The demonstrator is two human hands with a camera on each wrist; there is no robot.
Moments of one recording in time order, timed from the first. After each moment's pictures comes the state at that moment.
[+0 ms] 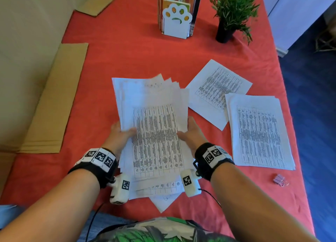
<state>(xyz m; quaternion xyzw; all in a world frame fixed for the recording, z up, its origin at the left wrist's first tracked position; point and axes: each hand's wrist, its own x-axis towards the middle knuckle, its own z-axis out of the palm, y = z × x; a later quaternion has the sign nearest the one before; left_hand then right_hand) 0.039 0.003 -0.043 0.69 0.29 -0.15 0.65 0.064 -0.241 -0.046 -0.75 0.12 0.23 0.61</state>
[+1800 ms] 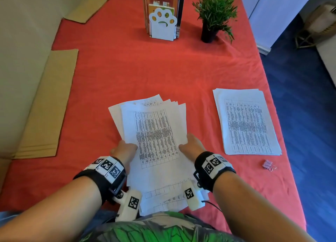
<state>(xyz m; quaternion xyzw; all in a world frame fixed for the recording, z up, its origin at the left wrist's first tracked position) 0.002 -0.038 -0.032 0.74 0.40 -0.26 0.47 0.013 -0.258 -0.035 -0.86 0.17 0.29 0.40</state>
